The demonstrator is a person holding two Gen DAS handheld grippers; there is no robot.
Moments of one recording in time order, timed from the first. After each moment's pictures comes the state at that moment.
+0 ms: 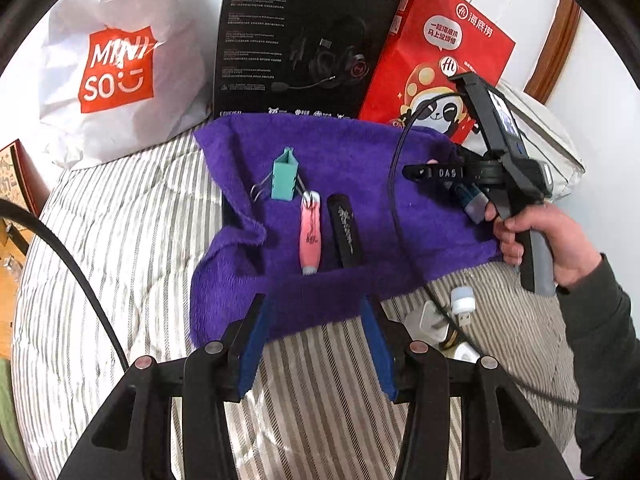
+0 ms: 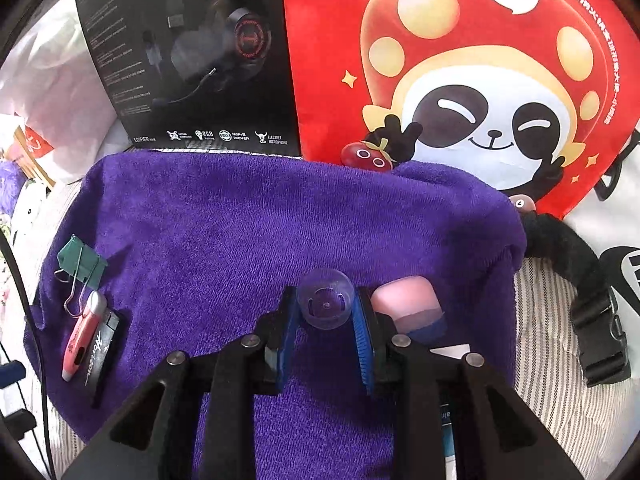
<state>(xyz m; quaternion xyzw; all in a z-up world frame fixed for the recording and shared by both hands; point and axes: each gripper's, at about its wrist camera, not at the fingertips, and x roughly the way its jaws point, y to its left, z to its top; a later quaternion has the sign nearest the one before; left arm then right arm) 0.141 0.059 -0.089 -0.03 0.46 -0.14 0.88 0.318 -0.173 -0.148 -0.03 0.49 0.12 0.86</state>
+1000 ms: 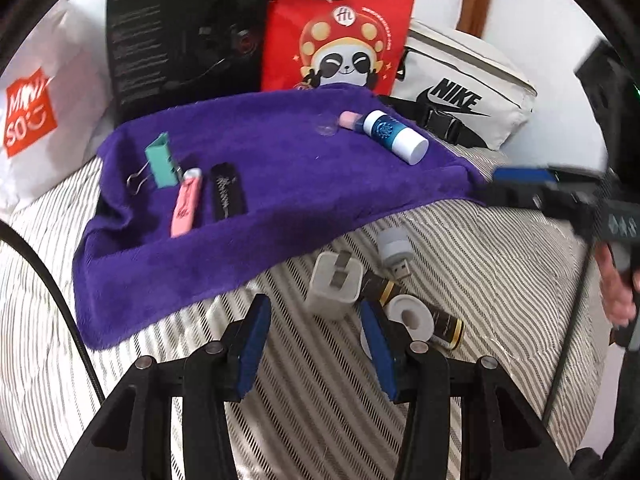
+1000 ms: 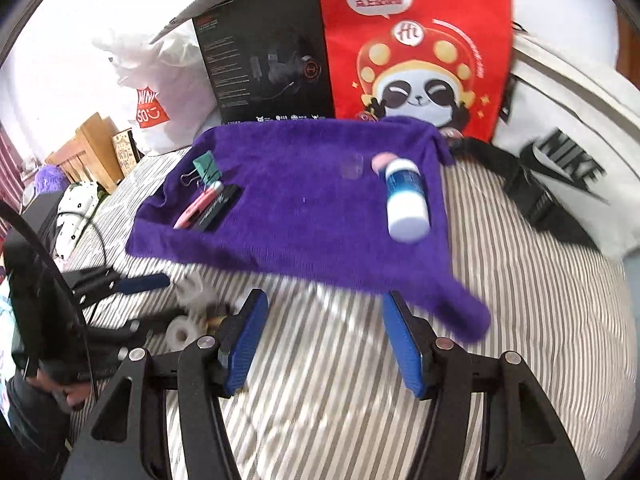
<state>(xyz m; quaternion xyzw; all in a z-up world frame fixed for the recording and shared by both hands) 0.111 -0.020 -0.124 0.06 0.43 -0.22 0.87 0.112 -0.227 -0.102 0.01 0.44 0.16 0.88</state>
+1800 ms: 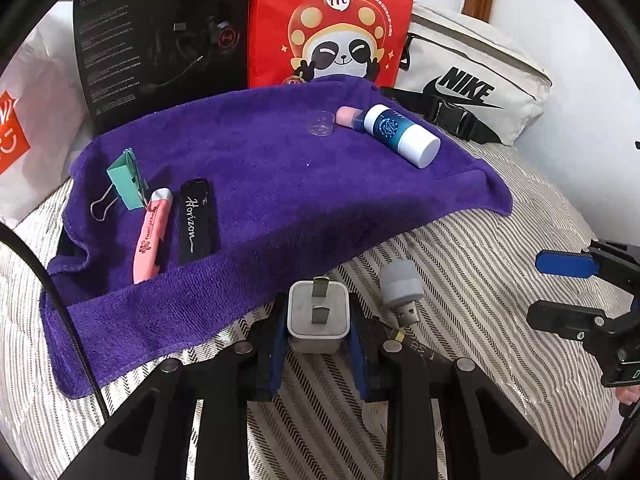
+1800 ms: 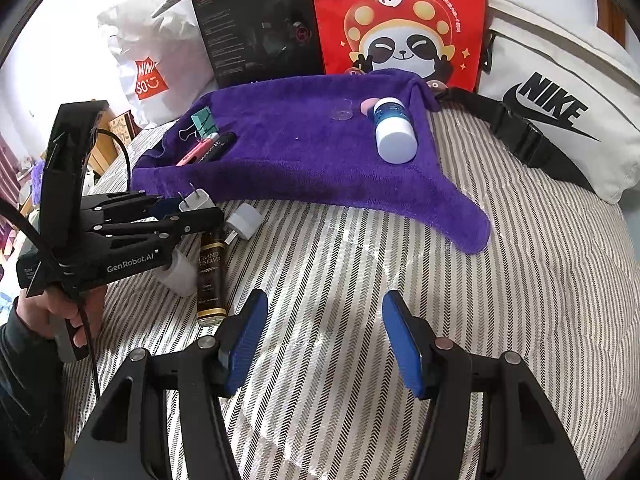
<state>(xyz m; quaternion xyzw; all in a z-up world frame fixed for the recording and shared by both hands) 0.137 -0.047 -0.136 0.07 0.44 -0.21 0.87 0.070 -0.235 -0.138 0.01 0.46 0.15 0.88</state>
